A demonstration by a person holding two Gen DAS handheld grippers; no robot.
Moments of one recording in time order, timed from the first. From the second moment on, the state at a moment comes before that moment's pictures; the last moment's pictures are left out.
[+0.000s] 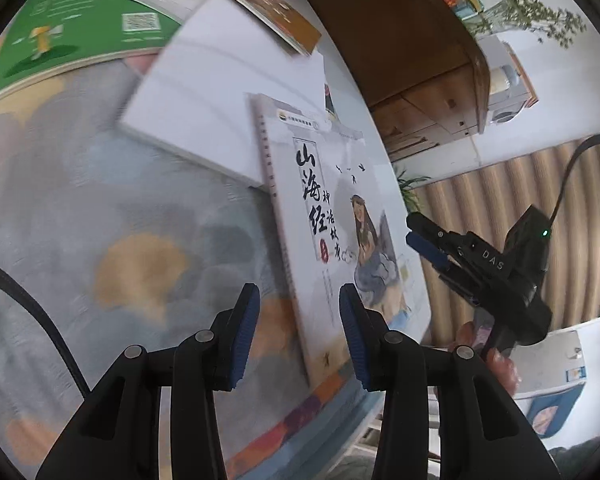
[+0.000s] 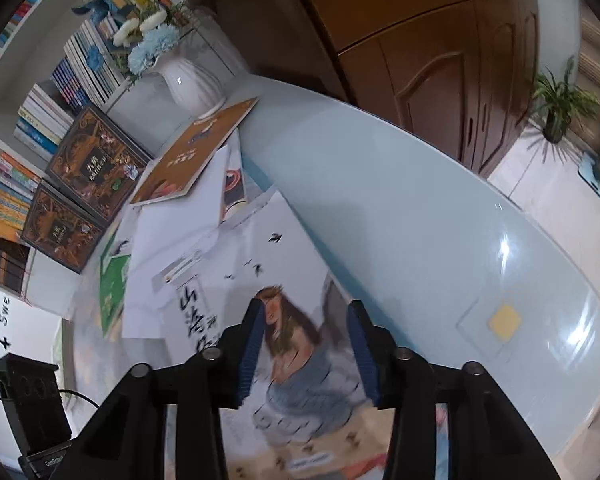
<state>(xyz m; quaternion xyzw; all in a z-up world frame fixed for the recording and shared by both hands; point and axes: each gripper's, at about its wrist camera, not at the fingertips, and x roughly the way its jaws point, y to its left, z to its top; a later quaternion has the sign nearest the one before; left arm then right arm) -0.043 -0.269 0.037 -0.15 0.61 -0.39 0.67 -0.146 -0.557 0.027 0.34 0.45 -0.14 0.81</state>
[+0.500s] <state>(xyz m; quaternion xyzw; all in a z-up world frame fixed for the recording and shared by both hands) -0.042 -0.287 0.018 -0.17 0.62 -0.38 0.67 -0.129 -0.544 -0.004 0.27 0.53 -0.08 0.80</state>
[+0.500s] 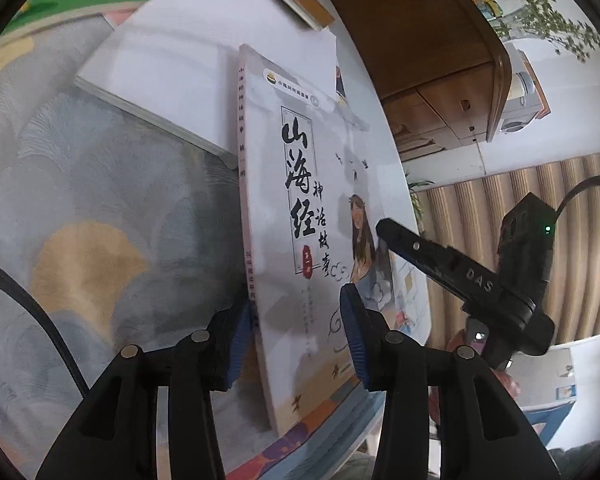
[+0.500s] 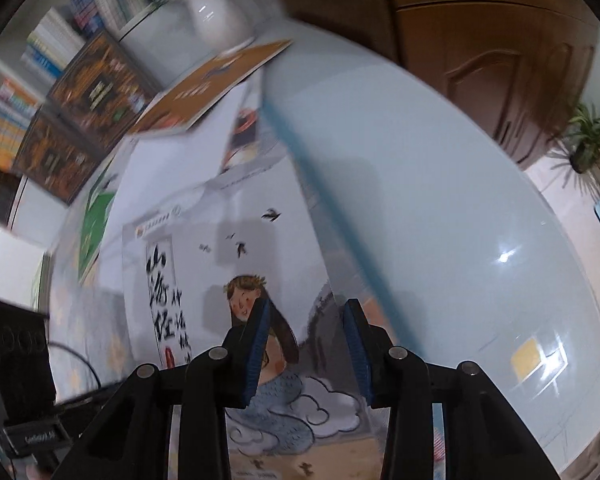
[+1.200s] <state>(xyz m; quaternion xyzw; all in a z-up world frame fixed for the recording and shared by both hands) -0.066 -0.062 0.009 -0.31 0.57 -0.16 0.74 -0.060 -0.322 0.007 0.15 0.57 0.20 0.79</state>
